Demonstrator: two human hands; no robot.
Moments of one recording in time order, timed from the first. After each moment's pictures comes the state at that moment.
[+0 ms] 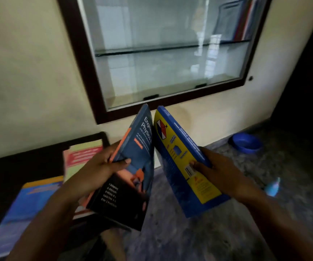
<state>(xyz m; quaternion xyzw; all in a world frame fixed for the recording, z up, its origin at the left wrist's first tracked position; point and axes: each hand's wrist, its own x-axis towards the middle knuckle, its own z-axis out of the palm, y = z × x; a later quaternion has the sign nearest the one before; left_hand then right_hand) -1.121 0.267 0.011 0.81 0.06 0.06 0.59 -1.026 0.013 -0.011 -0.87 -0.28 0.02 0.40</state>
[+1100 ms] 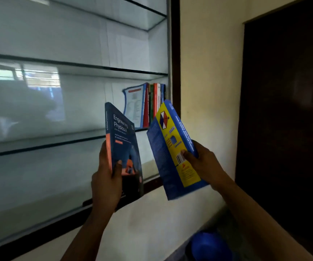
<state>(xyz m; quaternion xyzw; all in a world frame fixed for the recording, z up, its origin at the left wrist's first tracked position) -0.378 -0.097 0.085 0.78 0.04 0.44 0.44 -0.299 -0.308 0.104 -0.82 -0.21 -0.21 0.49</state>
